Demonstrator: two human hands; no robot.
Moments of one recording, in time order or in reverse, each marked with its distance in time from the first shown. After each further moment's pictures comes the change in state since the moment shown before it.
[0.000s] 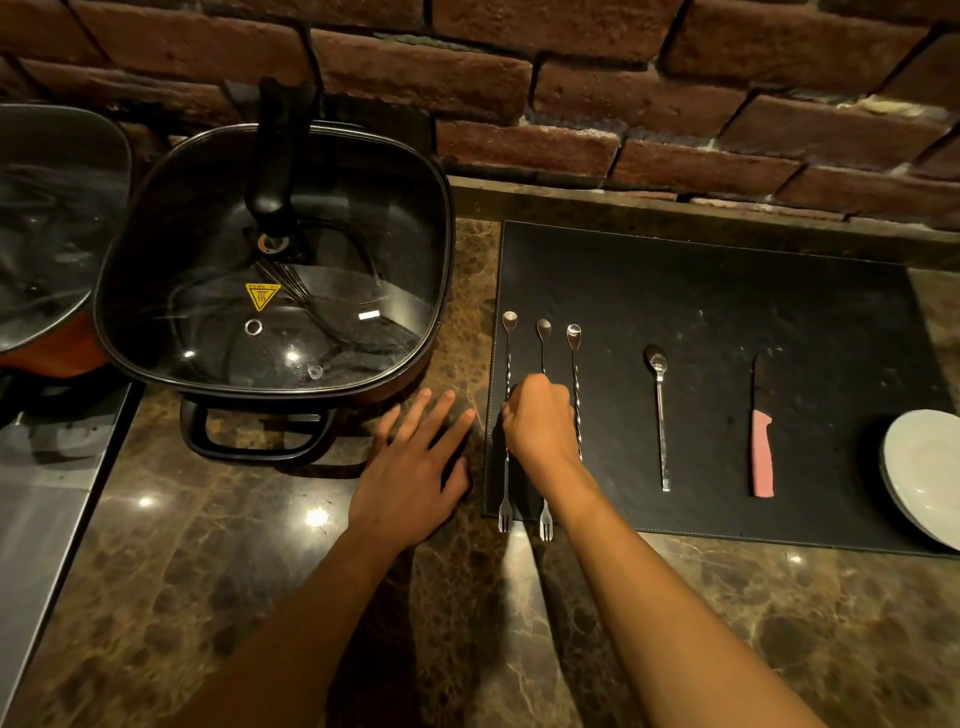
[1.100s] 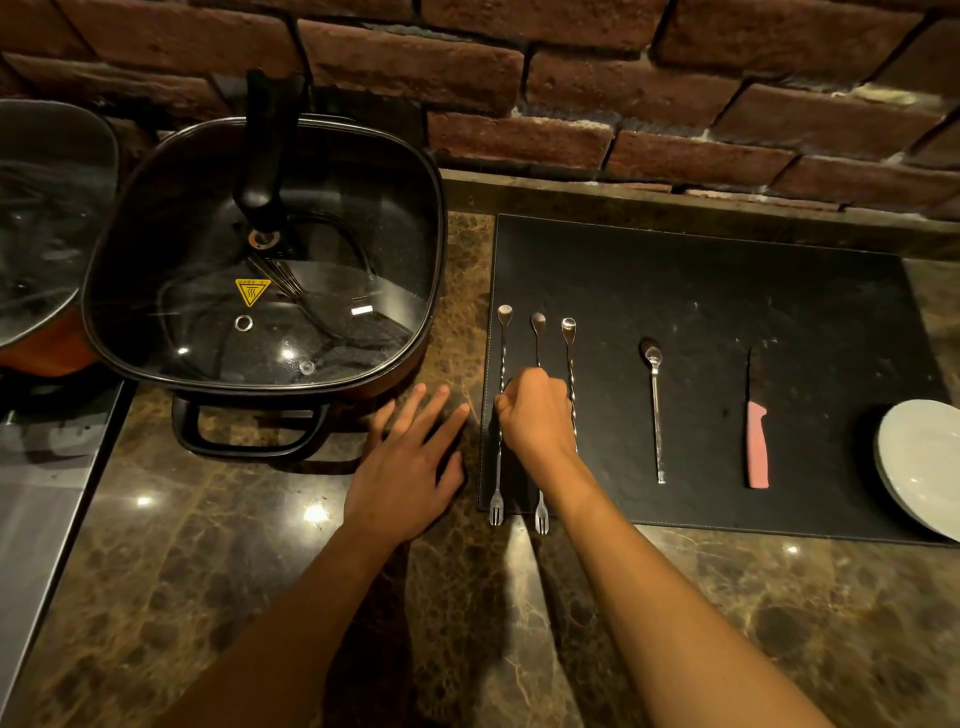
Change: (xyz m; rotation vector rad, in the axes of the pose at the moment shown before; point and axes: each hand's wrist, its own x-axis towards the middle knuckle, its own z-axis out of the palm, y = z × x) left_hand 0.000 0.001 -0.004 -0.040 -0.026 -0.009; right_hand 0.001 0.002 -0.001 0.026 0.019 0.006
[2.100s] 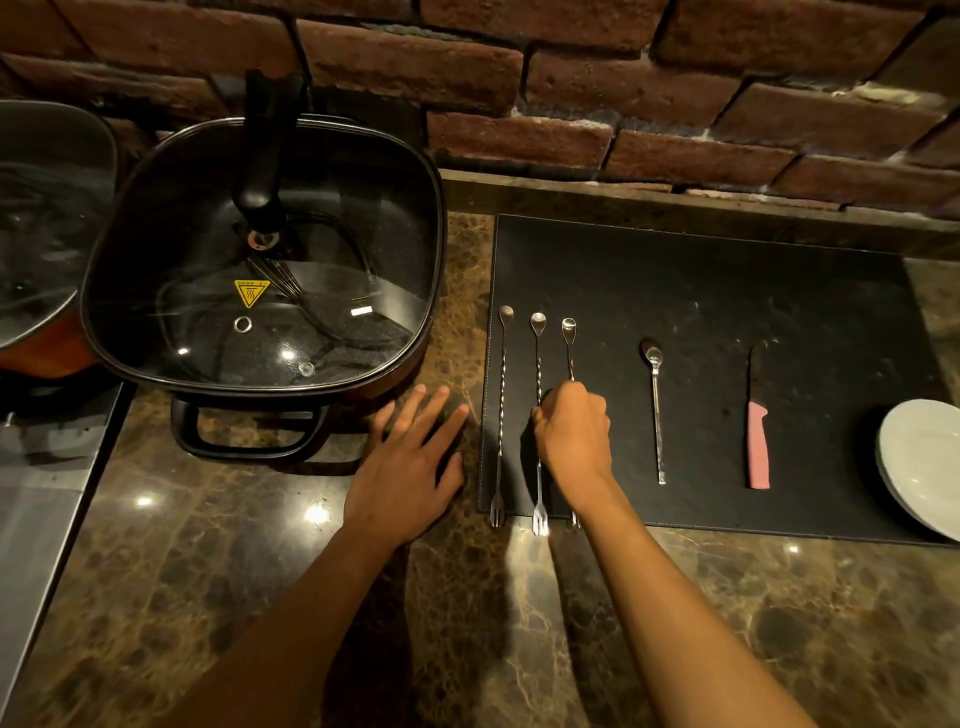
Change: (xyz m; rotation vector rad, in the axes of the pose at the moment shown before) left_hand 0.000 -0.004 0.006 -0.017 0.025 0.014; right_hand -0.014 0.023 -0.019 -0.019 0.078 0.111
